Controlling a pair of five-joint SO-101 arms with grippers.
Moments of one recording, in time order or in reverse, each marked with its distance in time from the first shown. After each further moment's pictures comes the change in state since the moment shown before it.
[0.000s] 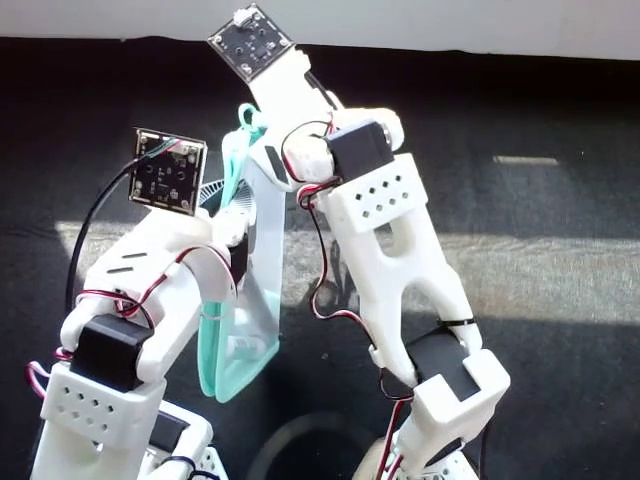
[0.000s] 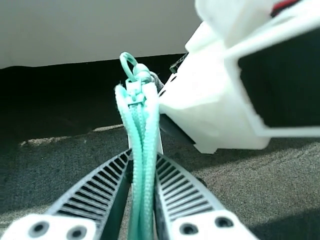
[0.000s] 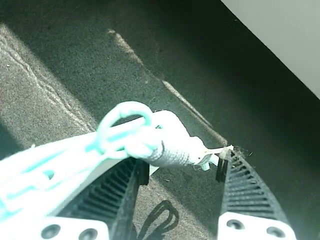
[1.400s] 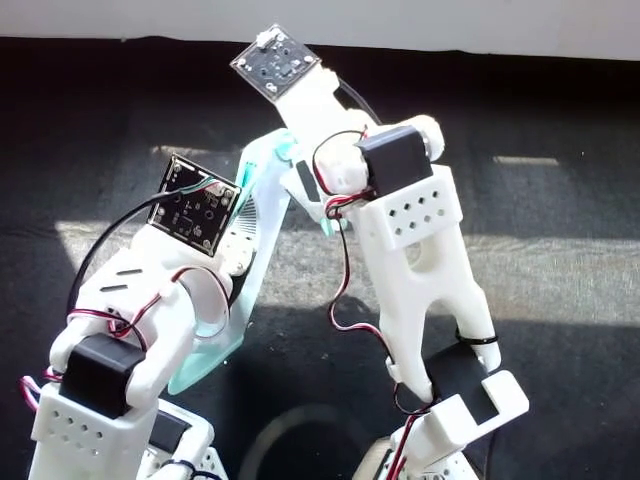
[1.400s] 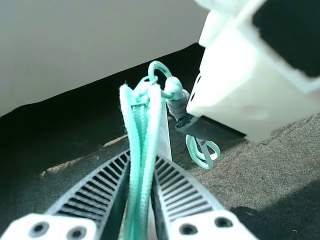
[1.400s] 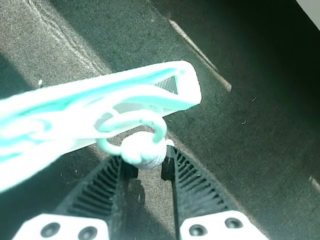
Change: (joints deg) left arm -0.4 -4.0 -0.1 3.6 -12.8; right arm 2.4 -6.7 0.0 16.2 1.6
